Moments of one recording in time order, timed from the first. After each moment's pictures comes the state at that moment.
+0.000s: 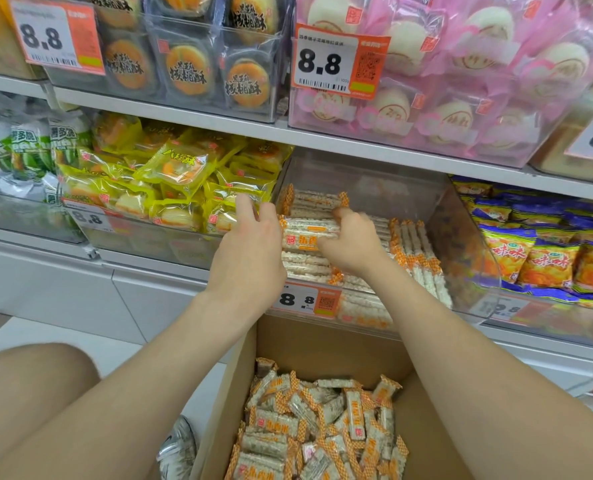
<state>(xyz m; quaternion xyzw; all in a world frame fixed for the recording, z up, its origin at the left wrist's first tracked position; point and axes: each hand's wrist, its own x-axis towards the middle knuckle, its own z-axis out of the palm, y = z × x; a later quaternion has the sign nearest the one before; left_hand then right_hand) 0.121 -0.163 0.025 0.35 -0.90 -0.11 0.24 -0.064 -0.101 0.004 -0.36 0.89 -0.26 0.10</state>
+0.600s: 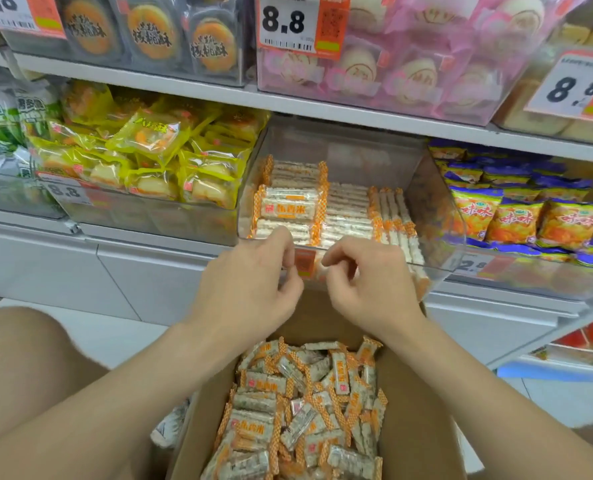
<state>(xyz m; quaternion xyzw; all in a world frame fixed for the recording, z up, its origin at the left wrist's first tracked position) 0.159 -0.105 0.002 0.19 -0.93 -0.15 0.28 0.011 0.028 0.000 -0.52 0.77 -0.36 -0.11</state>
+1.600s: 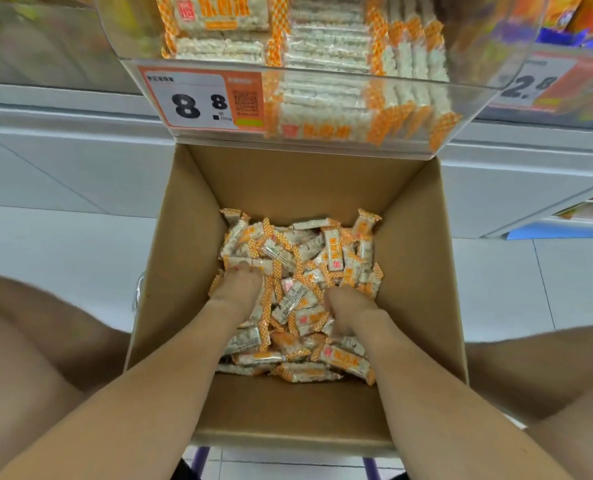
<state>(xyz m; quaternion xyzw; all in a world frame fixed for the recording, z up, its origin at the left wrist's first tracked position) 0.155 -0.057 -0.299 0.21 -0.92 -0.04 -0.34 0.020 0.124 -0.300 -0.35 0.80 0.12 0.47</state>
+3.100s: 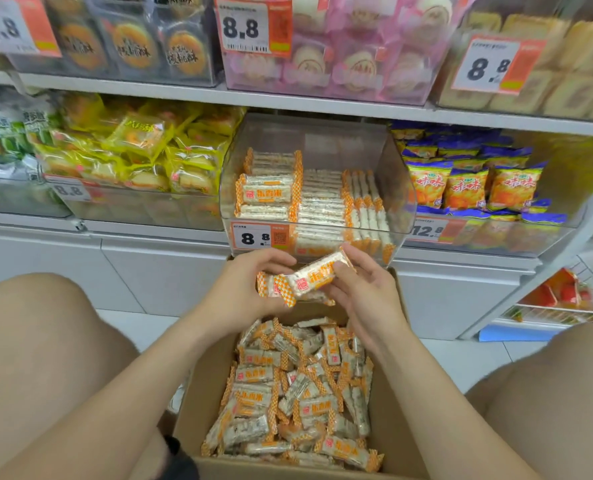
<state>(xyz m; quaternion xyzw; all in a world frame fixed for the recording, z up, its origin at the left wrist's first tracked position) 0.179 -0.074 -0.030 0.18 -0.88 -0.43 0.13 0.041 0.094 -0.047 -0.06 0.57 -0.77 0.28</state>
